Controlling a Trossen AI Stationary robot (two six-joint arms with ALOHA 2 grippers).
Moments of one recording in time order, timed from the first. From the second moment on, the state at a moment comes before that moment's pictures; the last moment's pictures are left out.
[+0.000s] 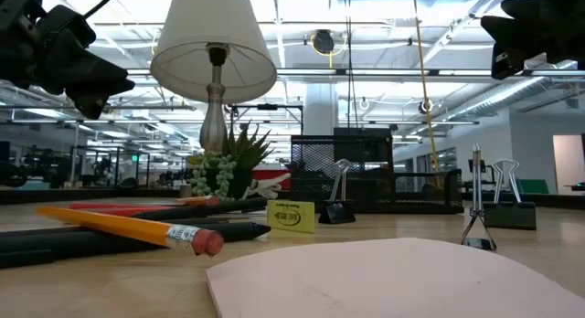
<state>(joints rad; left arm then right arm) -0.04 0.01 0.09 -0.22 -0.05 -0.27 0.41 0.00 0.02 0.19 0.26 -0.02</state>
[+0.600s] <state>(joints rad) -0.04 0.01 0.09 -0.22 -0.05 -0.27 0.41 0.00 0.02 0.26 0.26 -0.01</state>
